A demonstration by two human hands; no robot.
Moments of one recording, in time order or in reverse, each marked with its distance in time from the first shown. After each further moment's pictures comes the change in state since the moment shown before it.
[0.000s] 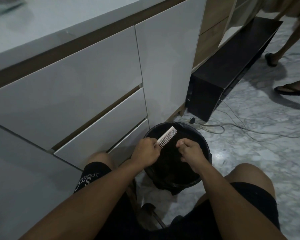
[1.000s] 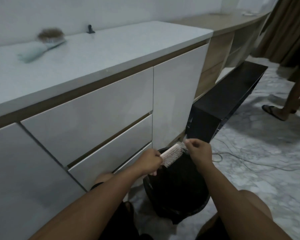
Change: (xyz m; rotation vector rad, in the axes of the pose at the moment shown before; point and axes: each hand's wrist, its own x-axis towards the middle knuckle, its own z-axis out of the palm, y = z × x) left_hand 0.008 0.011 -0.063 -0.394 -0.263 -0.159; right_hand 0.004 -0.087 0.003 -0.080 0.344 -0.350
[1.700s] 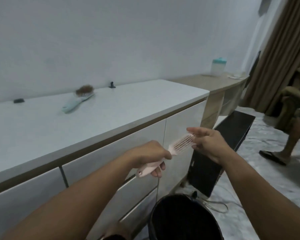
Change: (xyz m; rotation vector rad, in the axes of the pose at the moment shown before) left_hand -0.055 0.115 -0.154 -0.084 -0.093 0.126; right_hand 0.026 -0.203 -0.025 0.182 -0.329 -0.138
